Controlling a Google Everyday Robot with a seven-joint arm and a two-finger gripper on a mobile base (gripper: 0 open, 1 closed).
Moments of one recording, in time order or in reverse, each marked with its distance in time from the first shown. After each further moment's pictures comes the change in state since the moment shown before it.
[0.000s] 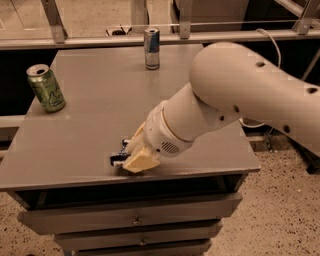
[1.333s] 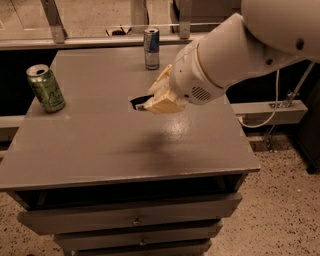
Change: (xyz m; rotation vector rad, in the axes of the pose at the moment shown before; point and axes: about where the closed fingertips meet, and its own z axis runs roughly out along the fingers) arm -0.031 -0.066 -0.103 0.226 -0.036 -0.081
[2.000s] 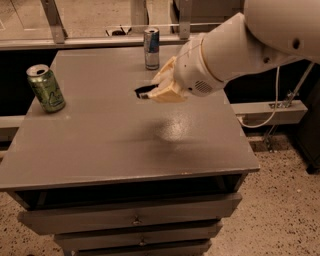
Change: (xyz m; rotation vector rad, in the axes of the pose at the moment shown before) arm 0.008 -0.032 0.007 0.055 -0.033 -0.057
